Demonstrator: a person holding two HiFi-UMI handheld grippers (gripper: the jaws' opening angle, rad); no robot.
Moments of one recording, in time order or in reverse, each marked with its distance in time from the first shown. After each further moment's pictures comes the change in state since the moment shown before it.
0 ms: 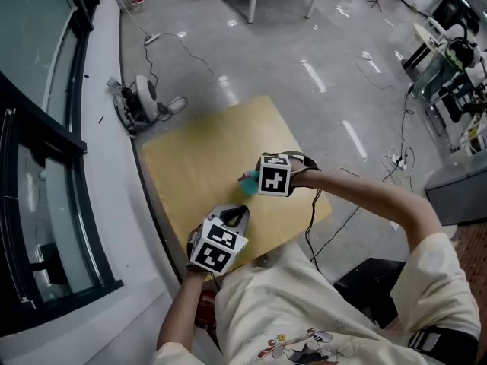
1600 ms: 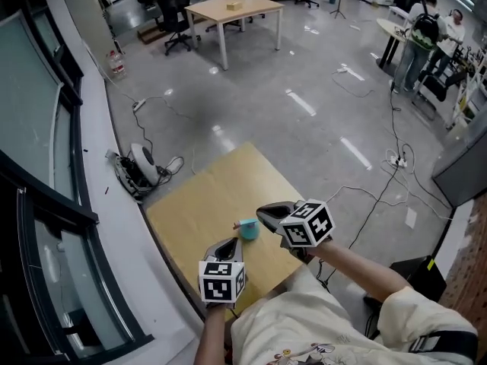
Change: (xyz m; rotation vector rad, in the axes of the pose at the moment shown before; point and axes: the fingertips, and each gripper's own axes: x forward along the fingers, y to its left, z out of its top) left arm -0.008 0.009 0.052 -0.182 -0.057 0.186; right arm -0.162 0.001 -0.008 0.940 -0.880 -0.099
